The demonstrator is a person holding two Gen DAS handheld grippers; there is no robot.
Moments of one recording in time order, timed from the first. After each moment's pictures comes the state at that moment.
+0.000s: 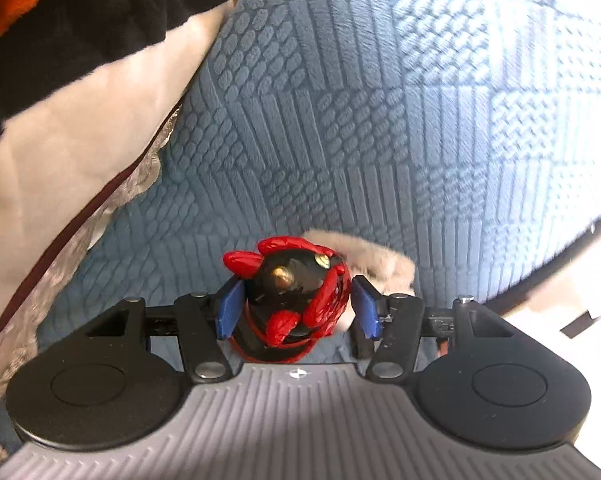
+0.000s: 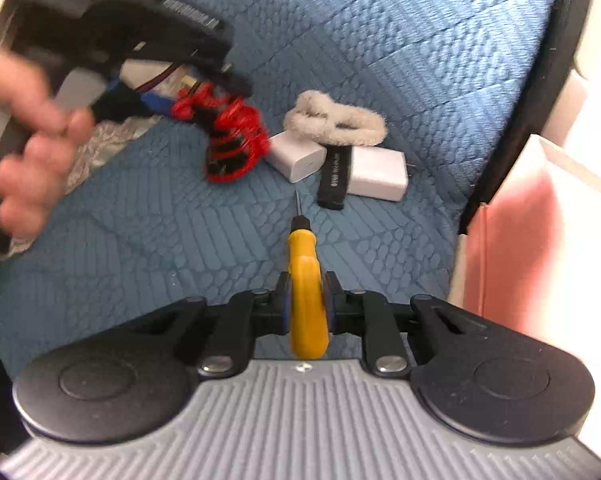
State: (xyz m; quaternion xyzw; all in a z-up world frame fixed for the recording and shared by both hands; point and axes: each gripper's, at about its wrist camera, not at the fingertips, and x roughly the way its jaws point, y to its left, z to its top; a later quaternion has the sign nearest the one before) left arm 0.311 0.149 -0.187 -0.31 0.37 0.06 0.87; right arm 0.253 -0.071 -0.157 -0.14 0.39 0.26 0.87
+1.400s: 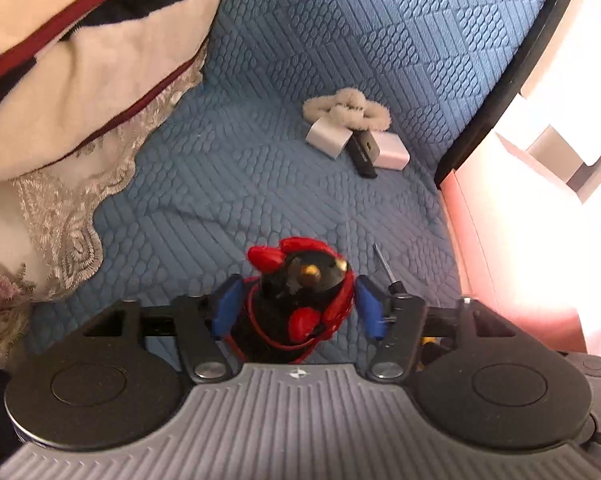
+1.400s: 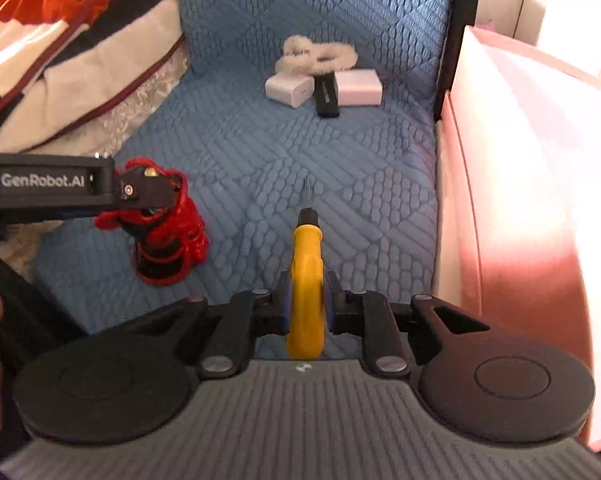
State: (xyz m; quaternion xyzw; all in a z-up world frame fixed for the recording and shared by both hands) left arm 0.147 0.096 -0.170 -0.21 0.42 0.05 0.88; right arm 0.172 -0.108 -0.158 -0.05 0.45 0.22 0.86
